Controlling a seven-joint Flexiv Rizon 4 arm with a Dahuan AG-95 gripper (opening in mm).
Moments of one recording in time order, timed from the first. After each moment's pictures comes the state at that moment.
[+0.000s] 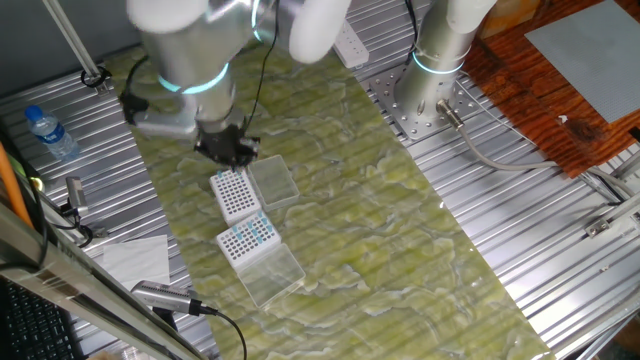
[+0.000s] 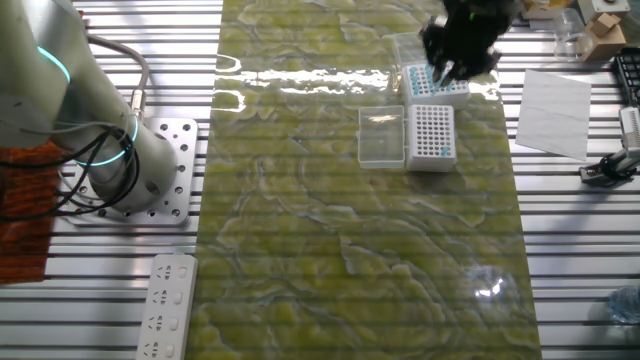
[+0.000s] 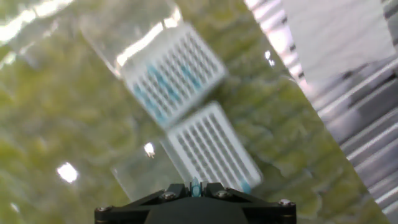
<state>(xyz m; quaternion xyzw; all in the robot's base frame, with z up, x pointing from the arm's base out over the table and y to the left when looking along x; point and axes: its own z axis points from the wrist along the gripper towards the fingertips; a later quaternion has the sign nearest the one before) 0.567 0.107 0.187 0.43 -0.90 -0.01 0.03</state>
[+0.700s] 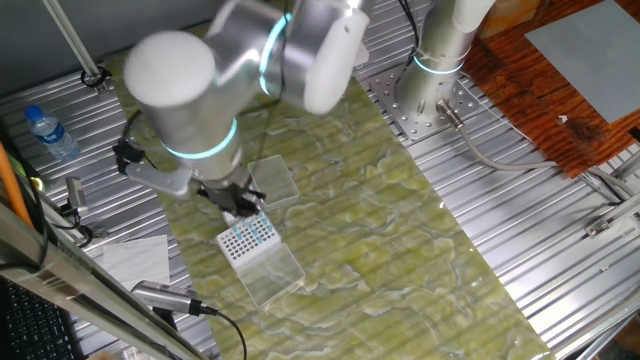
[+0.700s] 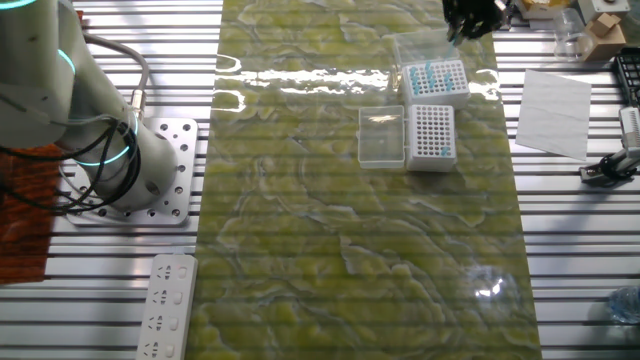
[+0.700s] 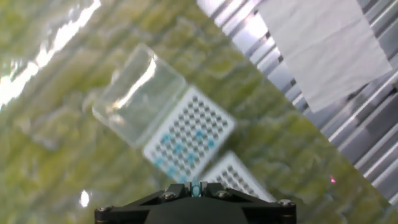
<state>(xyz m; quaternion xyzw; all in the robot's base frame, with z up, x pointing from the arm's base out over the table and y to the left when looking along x) 0.590 0.179 0.174 0.35 -0.94 0.00 0.02</state>
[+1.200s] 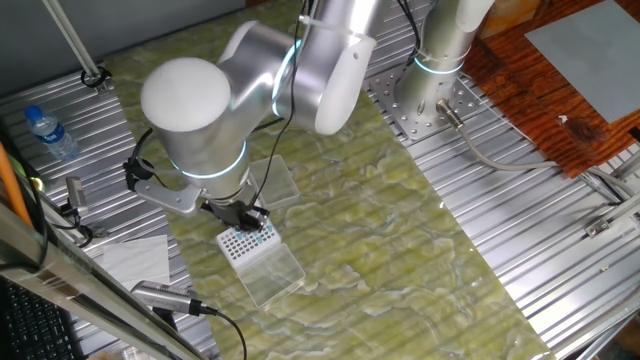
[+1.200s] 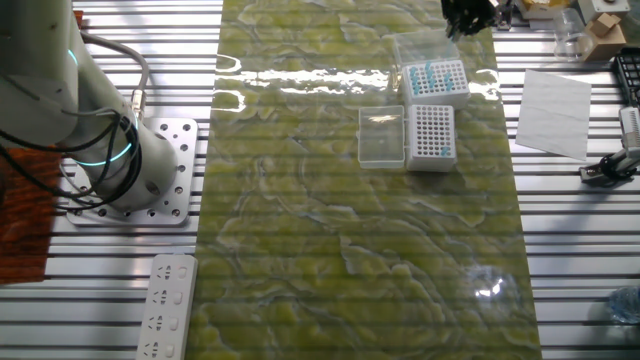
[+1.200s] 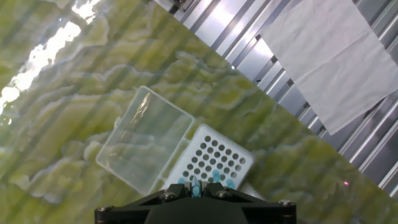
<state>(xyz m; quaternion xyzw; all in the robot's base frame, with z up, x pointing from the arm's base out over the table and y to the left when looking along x) 0.599 0.194 0.156 0.34 -0.94 0.00 0.01</state>
